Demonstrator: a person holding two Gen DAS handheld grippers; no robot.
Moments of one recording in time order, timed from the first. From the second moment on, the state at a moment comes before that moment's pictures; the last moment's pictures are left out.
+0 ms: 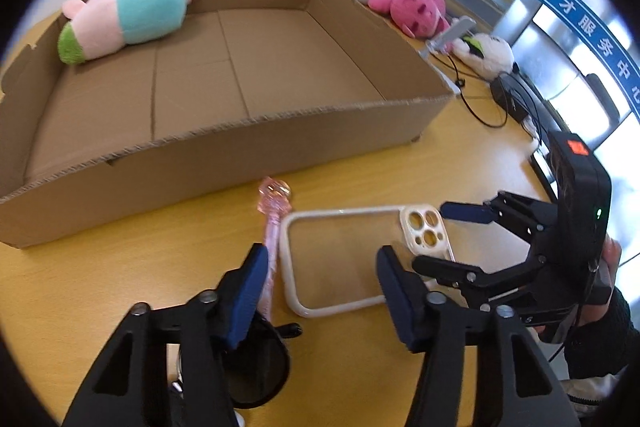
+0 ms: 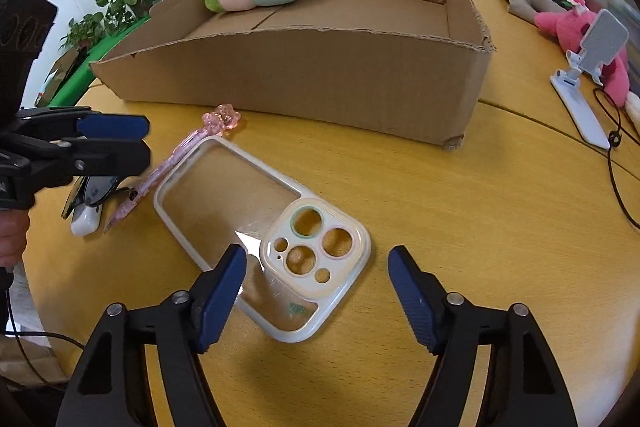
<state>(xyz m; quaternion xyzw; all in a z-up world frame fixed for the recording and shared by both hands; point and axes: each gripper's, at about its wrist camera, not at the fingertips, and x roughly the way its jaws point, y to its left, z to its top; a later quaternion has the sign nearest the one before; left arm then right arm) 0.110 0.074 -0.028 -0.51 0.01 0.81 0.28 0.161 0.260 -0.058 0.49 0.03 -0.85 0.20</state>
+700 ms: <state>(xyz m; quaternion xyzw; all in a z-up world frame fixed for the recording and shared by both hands) 0.116 0.117 -0.049 -0.54 0.02 0.75 0.37 0.156 0.298 -0.035 0.42 0.14 -0.84 0.32</state>
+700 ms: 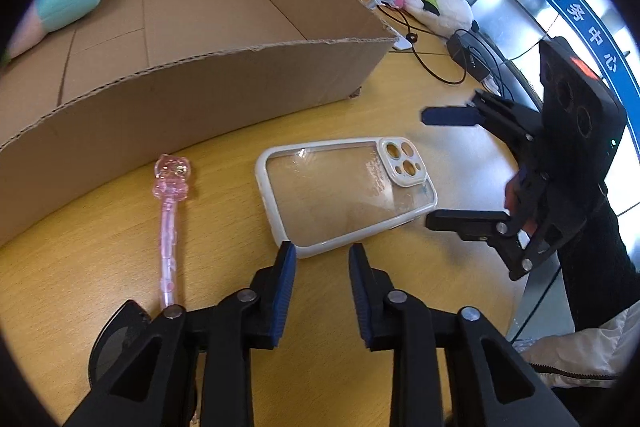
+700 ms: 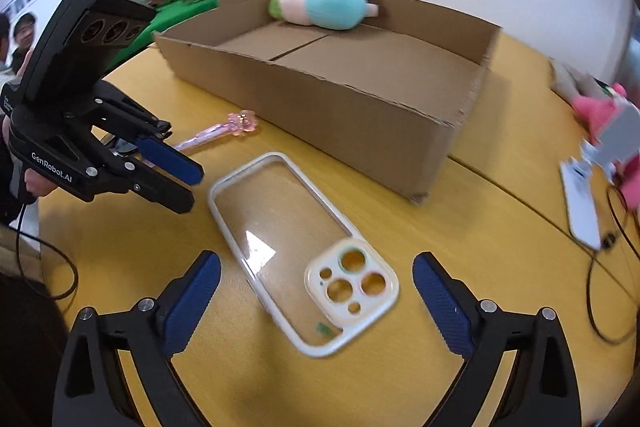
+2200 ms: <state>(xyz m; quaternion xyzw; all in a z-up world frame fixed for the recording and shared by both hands) 0.100 0.088 -0.064 -0.57 -0.12 0.74 0.34 0.184 0.262 -0.057 0.49 -0.09 -0.82 0.28</state>
